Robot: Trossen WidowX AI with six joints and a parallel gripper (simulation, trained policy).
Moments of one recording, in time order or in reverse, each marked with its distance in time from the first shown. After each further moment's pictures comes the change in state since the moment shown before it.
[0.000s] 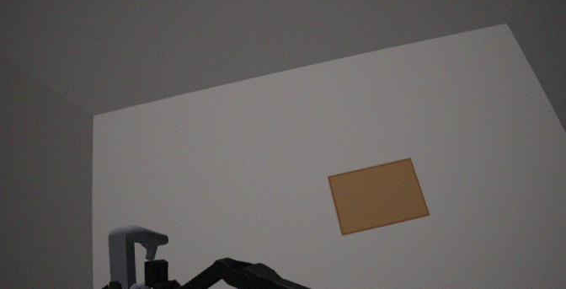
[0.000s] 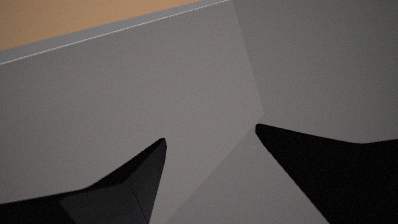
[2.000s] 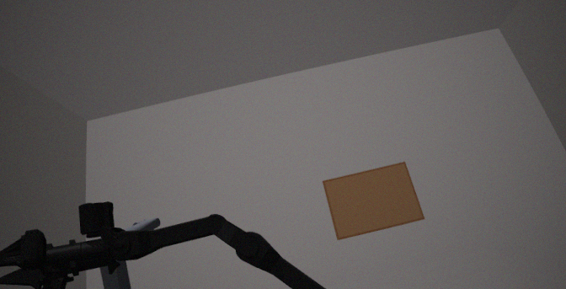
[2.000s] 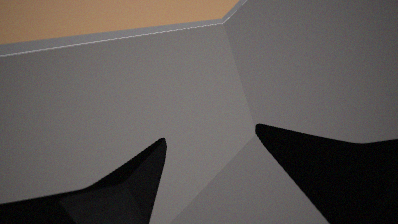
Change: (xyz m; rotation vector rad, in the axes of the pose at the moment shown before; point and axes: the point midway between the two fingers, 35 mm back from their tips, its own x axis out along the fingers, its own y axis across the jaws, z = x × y) arm 0.108 -0.266 -0.021 -0.056 -0.113 -0.011
